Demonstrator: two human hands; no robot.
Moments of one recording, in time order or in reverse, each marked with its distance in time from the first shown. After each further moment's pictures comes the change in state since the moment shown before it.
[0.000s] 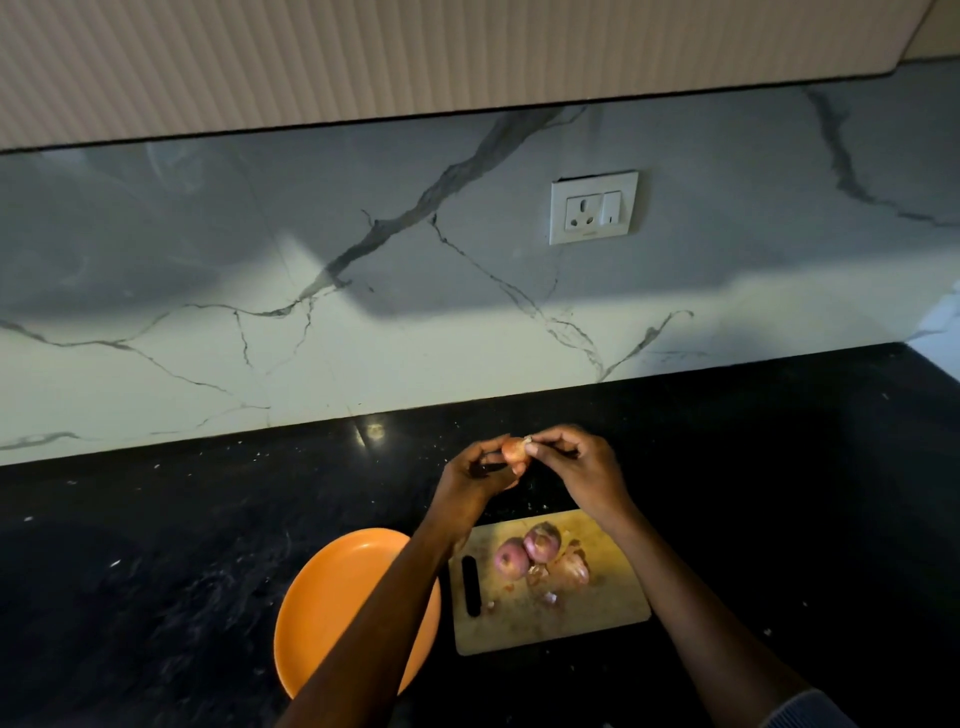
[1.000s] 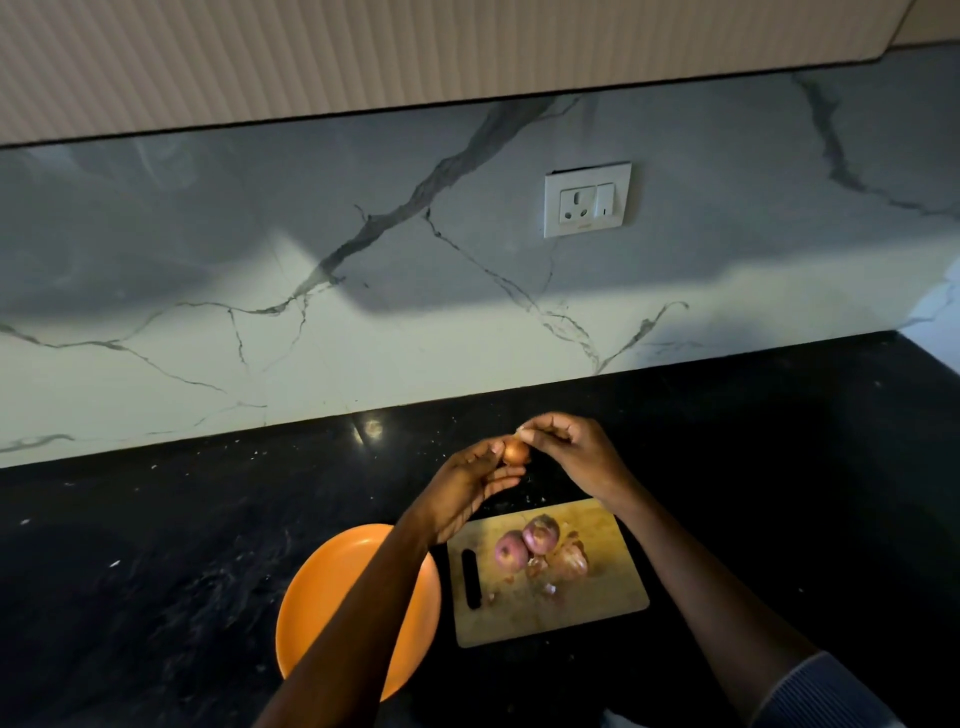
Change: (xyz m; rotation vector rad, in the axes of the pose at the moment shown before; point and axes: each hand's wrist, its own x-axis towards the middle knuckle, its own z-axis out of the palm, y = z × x) left_hand 0.003 0.008 -0.009 -0.111 -0.214 -0.157; right_hand 0.010 -0.015 -0.006 0.022 -0.148 0.064
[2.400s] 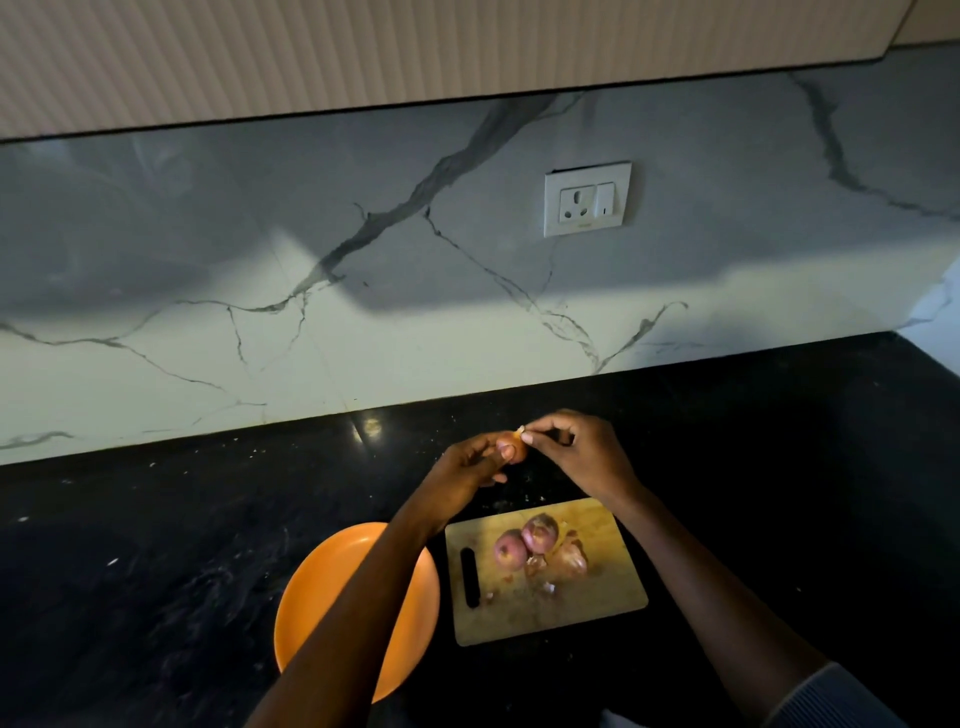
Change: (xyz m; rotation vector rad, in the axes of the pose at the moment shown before) left_hand -0.004 0.012 -0.003 0.498 0.051 0.107; right_hand -0.008 -0.011 -0.004 -0.394 0.116 -0.173
